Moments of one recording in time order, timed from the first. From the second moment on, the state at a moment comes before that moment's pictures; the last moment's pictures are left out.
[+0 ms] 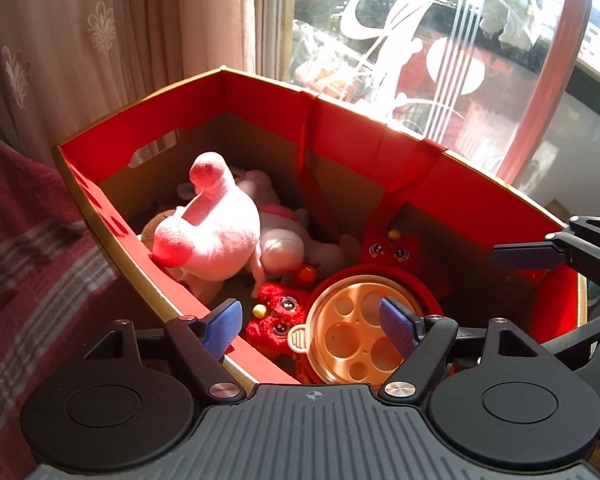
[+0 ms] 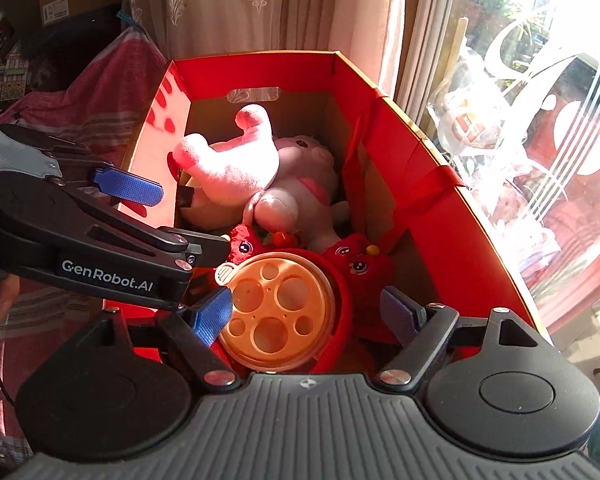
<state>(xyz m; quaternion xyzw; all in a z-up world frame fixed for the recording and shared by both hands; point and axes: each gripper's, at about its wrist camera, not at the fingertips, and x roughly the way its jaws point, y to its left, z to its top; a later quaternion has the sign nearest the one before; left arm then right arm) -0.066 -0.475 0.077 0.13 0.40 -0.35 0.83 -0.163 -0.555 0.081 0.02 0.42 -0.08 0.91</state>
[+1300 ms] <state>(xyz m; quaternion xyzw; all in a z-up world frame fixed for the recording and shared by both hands) -0.085 -0.365 0.121 0.04 0.35 -0.25 0.90 -0.162 -0.488 0.132 -0.01 0.34 -0.04 0.94</state>
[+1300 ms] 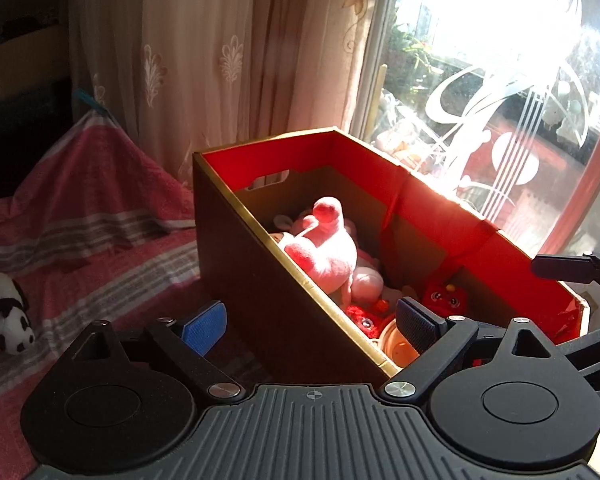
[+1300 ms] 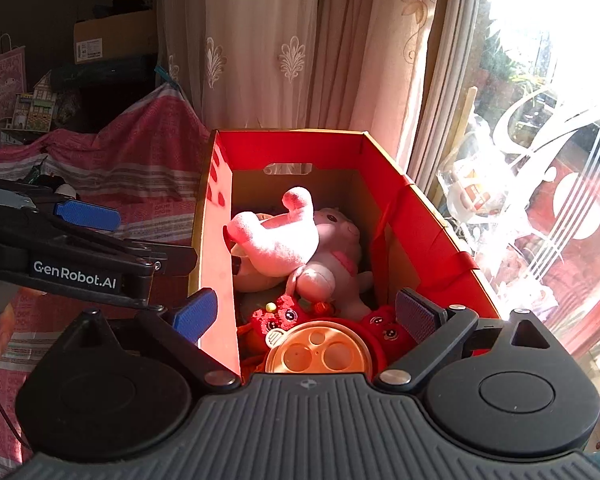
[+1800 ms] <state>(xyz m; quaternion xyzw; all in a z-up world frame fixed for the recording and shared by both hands) -0.124 -0.066 0.058 -0.06 0.44 0.03 0.90 -0.084 -0.242 0.083 -0.09 0.39 0.22 0.89</state>
